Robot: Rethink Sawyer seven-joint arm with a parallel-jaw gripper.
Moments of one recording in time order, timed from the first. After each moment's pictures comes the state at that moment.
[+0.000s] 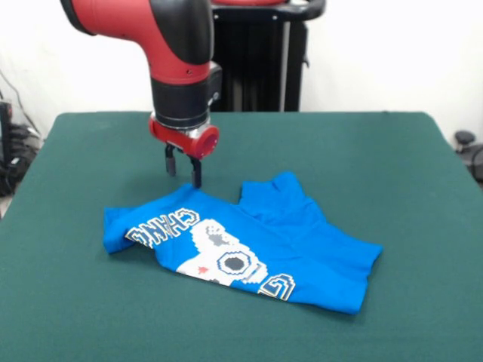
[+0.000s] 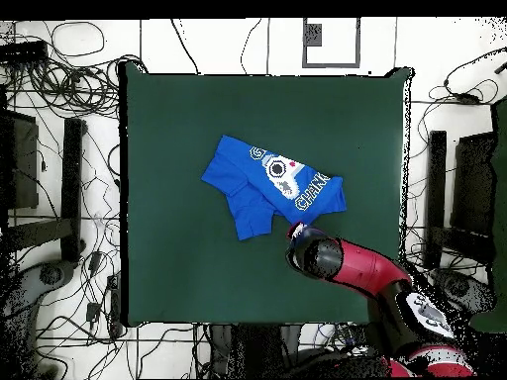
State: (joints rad) arm -0.47 -0.47 0.00 1.81 -0.19 0.23 2.12
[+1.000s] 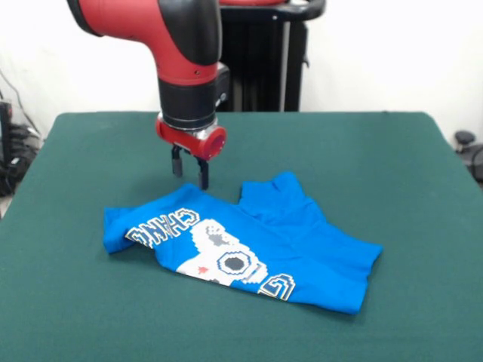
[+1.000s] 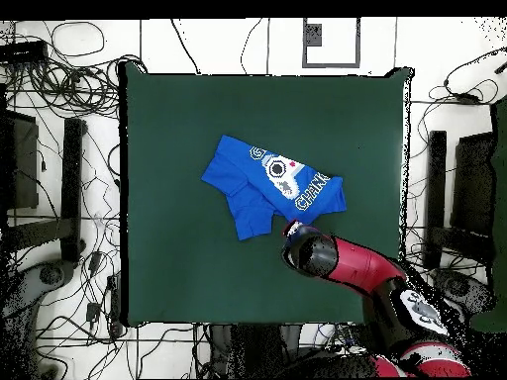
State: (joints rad) arm -0.44 -0.47 0.00 1.81 -0.17 0.23 2.12
